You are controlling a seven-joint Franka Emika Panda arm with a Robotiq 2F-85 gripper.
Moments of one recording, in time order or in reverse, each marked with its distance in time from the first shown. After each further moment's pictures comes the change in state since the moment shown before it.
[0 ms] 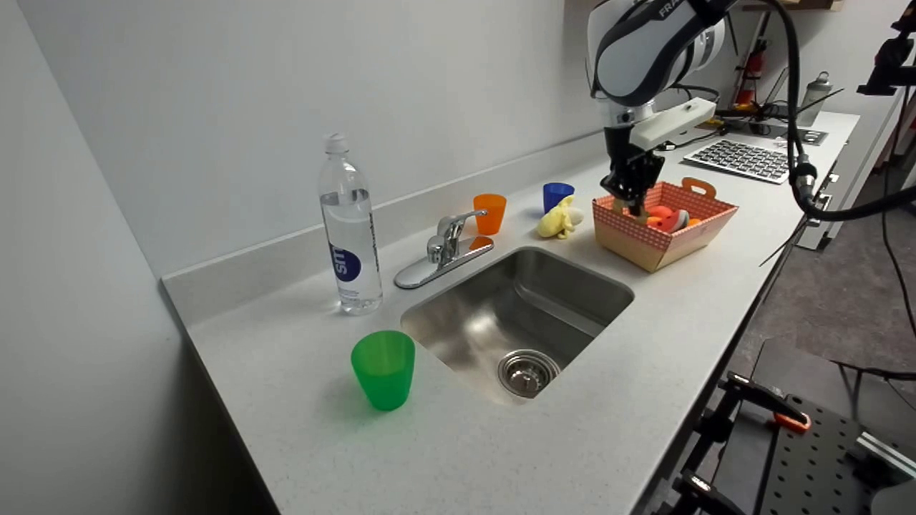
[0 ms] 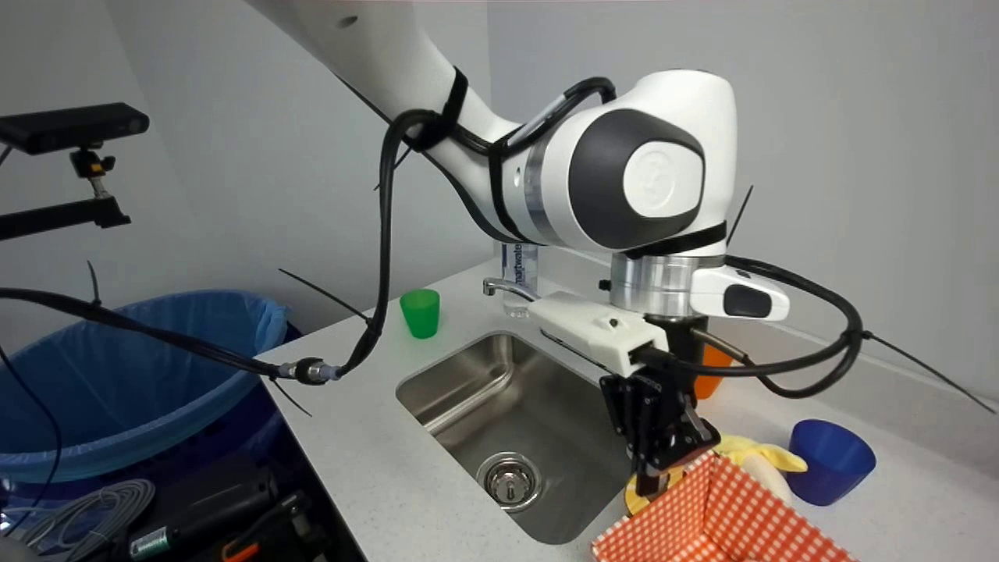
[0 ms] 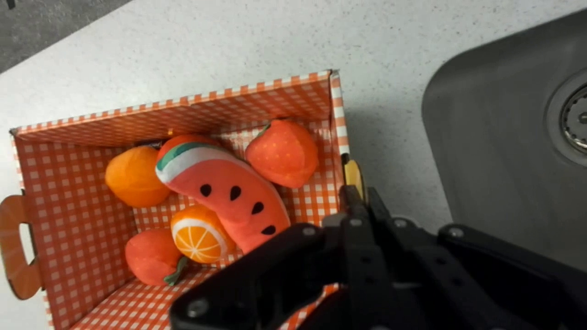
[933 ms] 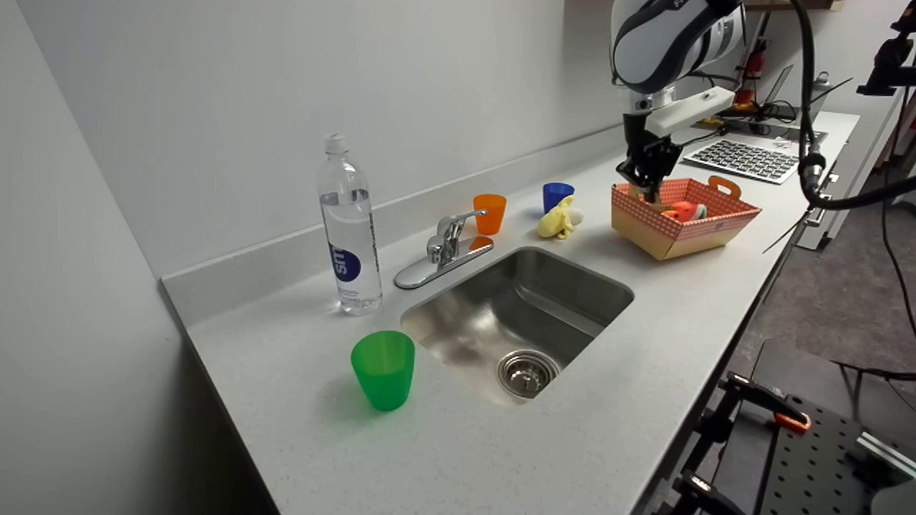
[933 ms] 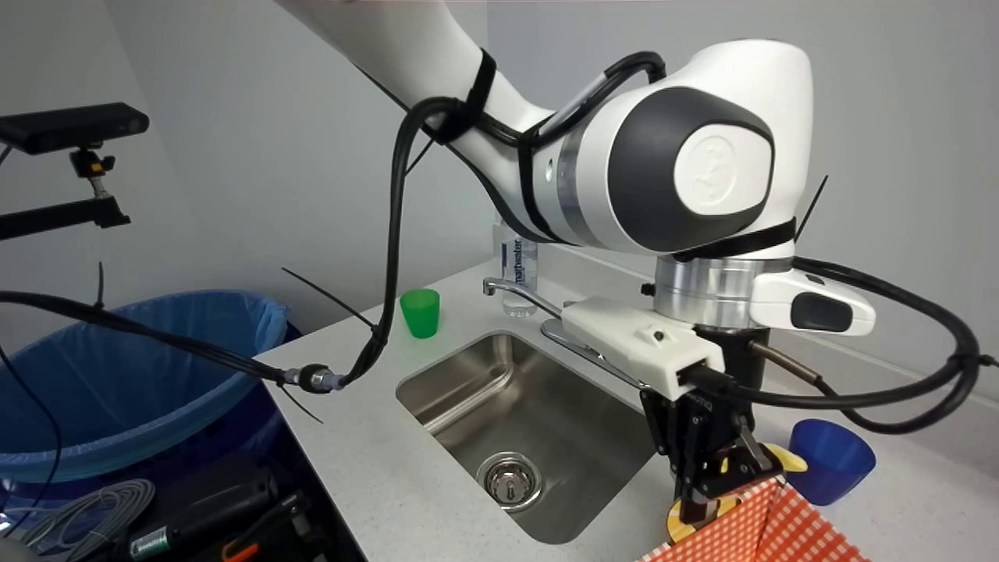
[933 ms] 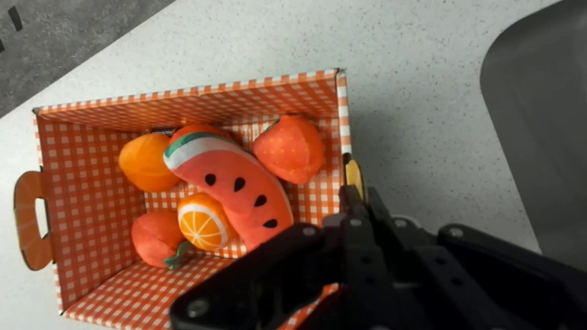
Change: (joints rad) arm -0.051 -0.001 -0.028 0.034 0.002 0.001 -0.002
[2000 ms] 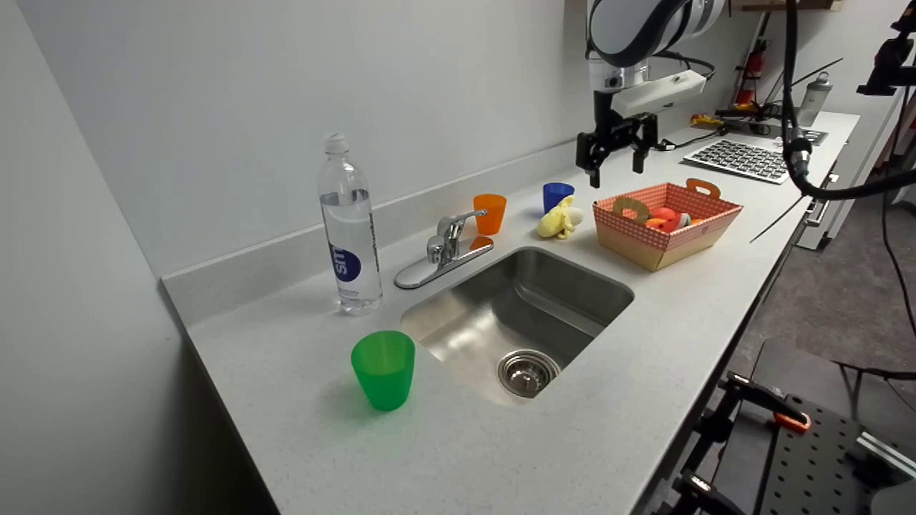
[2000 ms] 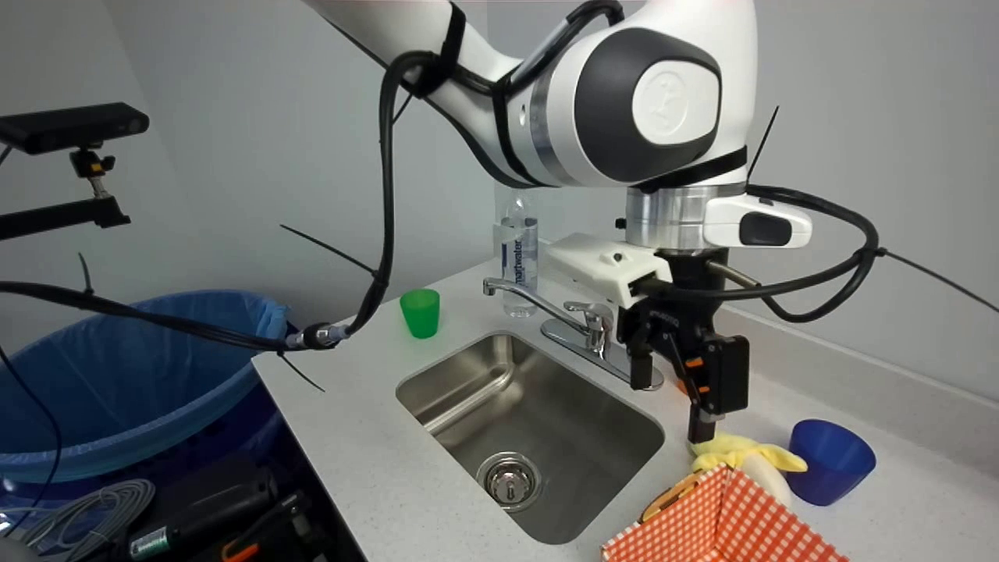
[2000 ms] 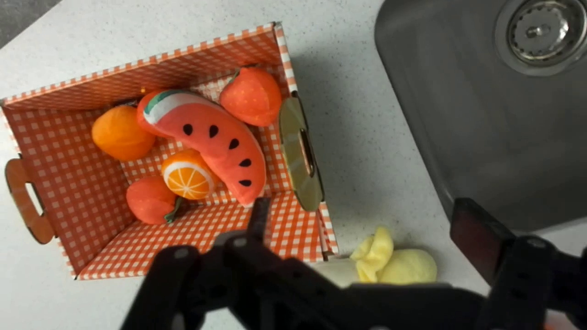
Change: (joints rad) arm 0.039 -0.041 0.064 0.040 0.066 0.000 0.092
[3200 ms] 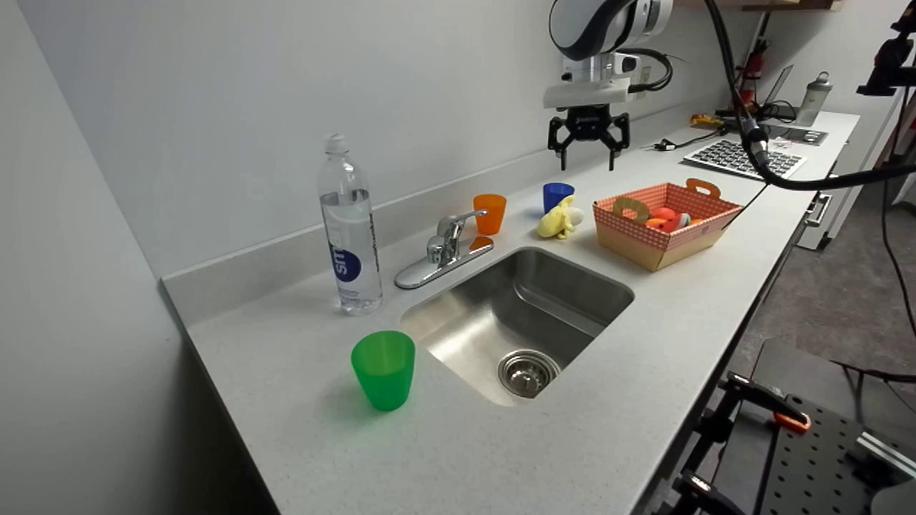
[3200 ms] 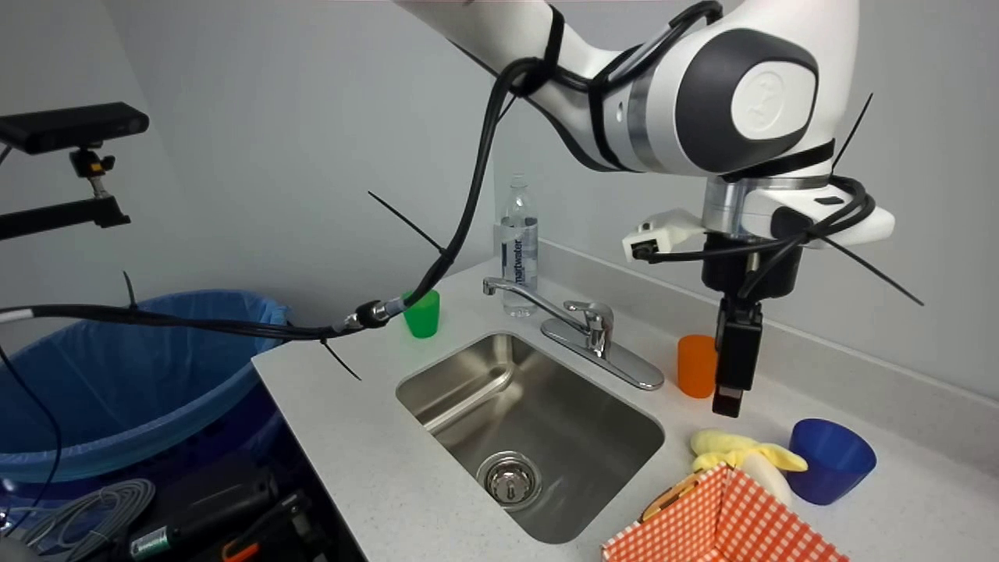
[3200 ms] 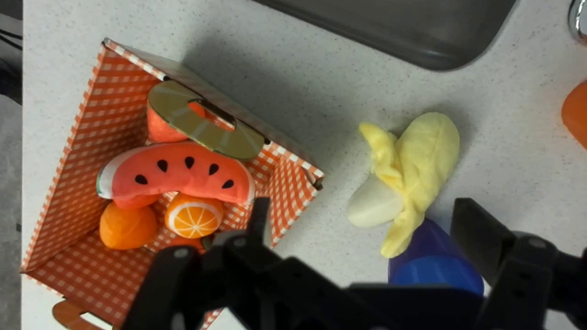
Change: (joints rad) arm 0.006 0.232 -0.043 0.314 0.140 -0.084 0.634
